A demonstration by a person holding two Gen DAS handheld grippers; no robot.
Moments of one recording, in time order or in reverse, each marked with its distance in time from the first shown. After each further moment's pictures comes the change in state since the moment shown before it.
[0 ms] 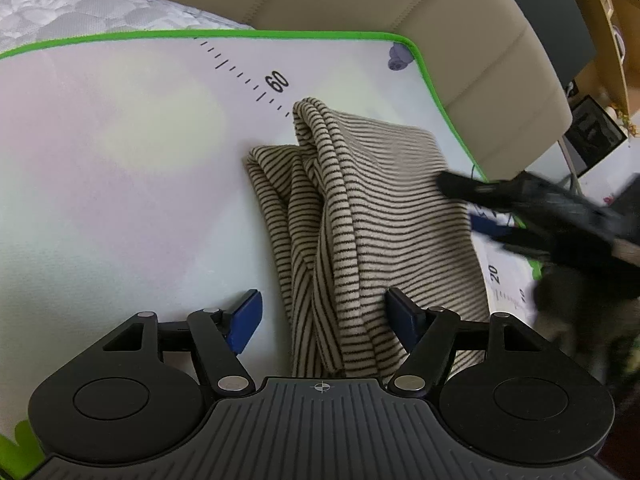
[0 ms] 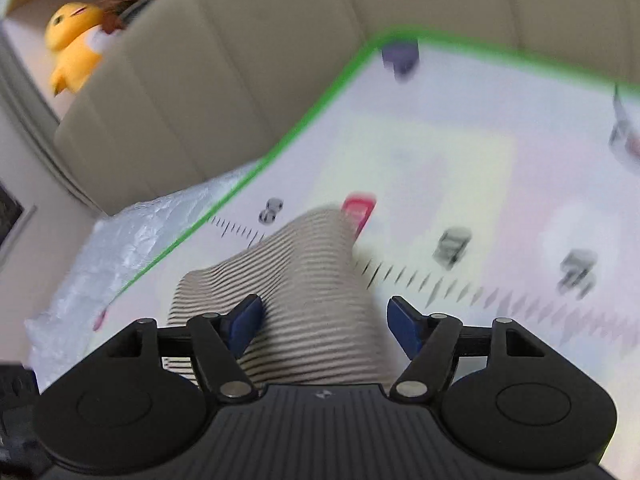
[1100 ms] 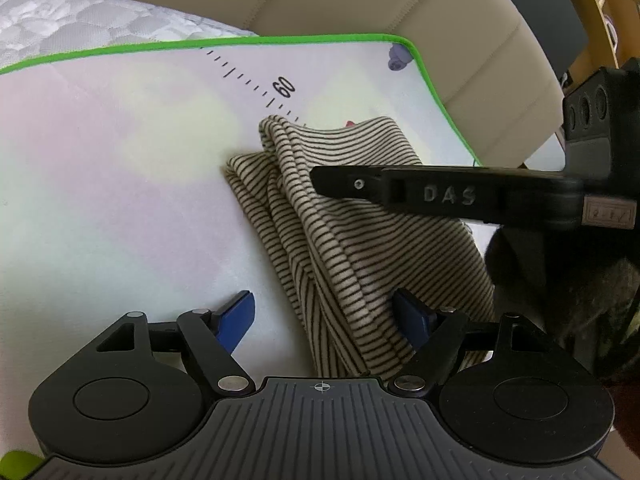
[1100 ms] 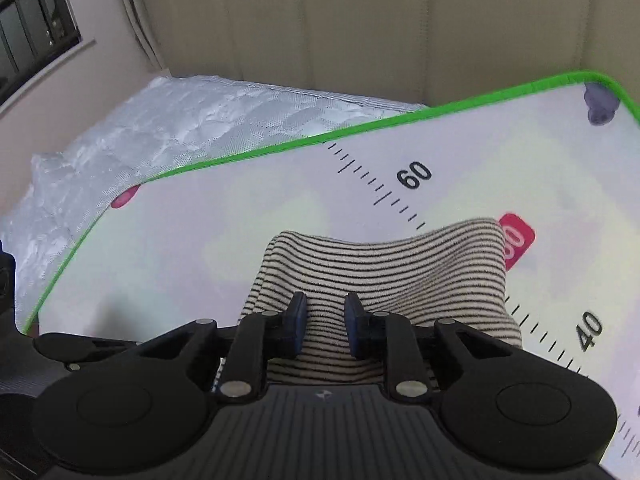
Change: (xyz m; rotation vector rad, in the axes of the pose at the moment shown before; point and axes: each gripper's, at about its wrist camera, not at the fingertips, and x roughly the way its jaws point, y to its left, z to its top) left arm -0.008 0.012 0.006 0.040 0.003 0.000; right arm 0.058 0.104 0.001 -0.498 0.192 0.007
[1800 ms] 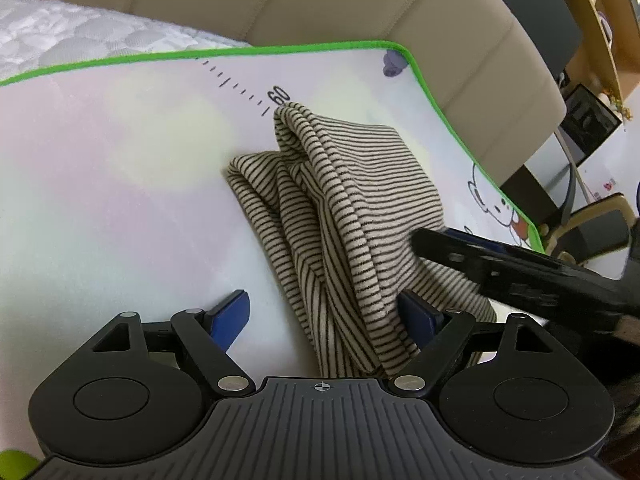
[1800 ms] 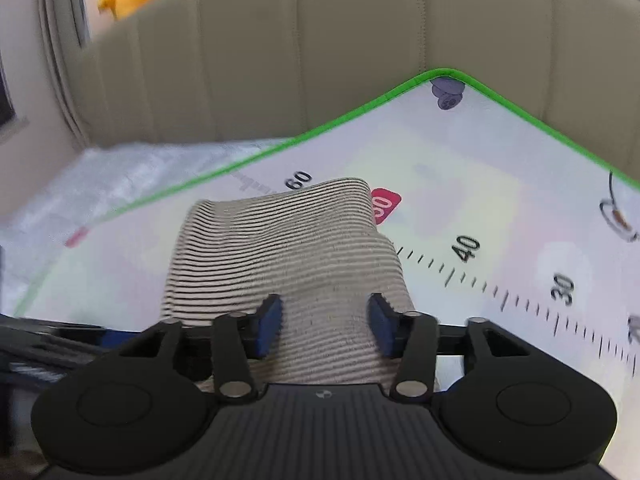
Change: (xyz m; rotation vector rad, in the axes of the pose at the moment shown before) left arm -0.001 -0.012 -0.010 0.046 -0.049 0.034; right arm -0.072 -0.021 -0.083 0.213 -0.236 -0.193
